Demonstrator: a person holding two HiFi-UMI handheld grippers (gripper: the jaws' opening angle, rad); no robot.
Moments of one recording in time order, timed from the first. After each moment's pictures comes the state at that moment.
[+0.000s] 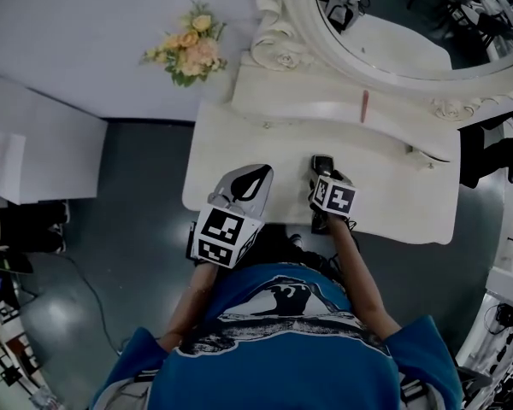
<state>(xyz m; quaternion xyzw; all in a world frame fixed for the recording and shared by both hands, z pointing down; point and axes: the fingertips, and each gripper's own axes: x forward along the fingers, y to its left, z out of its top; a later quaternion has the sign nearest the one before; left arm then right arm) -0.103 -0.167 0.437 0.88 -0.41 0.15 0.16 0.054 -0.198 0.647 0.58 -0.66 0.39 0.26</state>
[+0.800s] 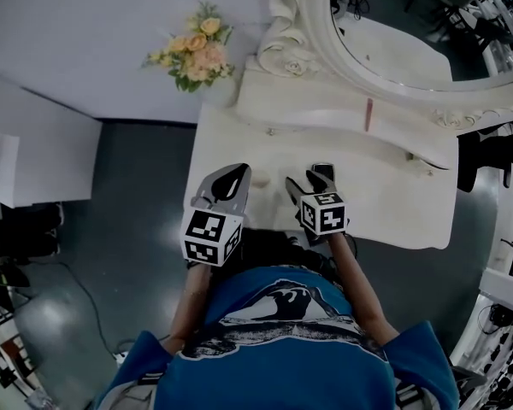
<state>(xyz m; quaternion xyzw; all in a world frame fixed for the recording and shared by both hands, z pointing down) -0.166 -0.191 0.454 0.85 -0.47 0.14 0.19 -0.044 -0.194 0.607 0.44 -0.80 0.31 0.26</state>
